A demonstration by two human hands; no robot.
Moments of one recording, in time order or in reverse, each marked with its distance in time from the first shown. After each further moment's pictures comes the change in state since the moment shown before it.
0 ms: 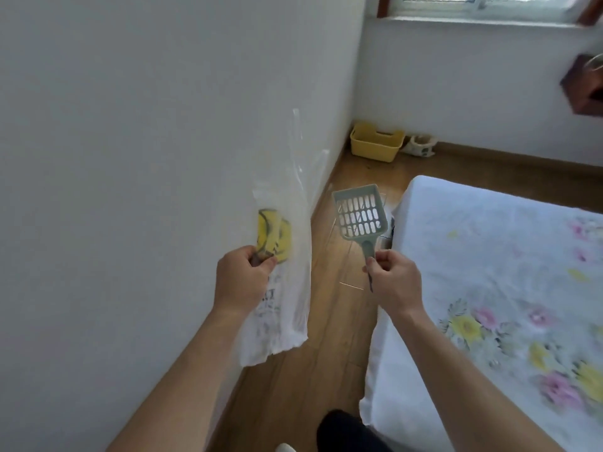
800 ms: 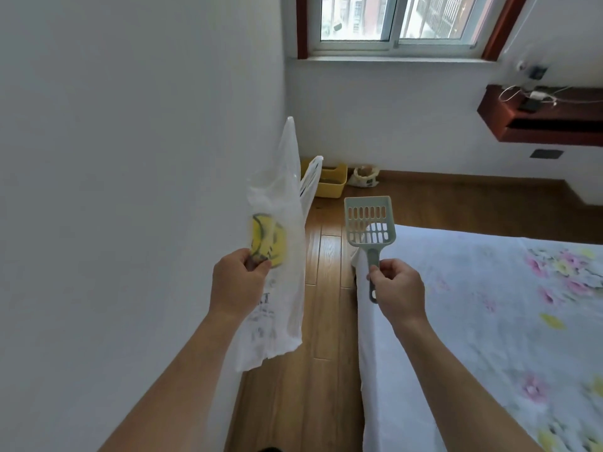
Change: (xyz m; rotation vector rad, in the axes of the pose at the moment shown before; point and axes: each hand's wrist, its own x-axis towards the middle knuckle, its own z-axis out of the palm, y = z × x) left_hand 0.324 0.140 0.165 -0.003 -0.143 0.178; right_hand 0.325 -0.043 -0.020 0.006 0.262 0.073
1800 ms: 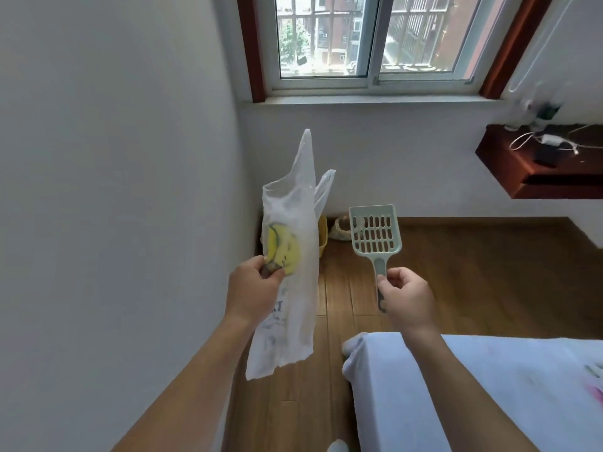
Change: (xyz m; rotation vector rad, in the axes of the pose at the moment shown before) left_hand 0.511 0.122 0.251 -0.191 -0.208 0.014; right_hand 0.529 -0.080 0.090 -0.031 0.080 0.060
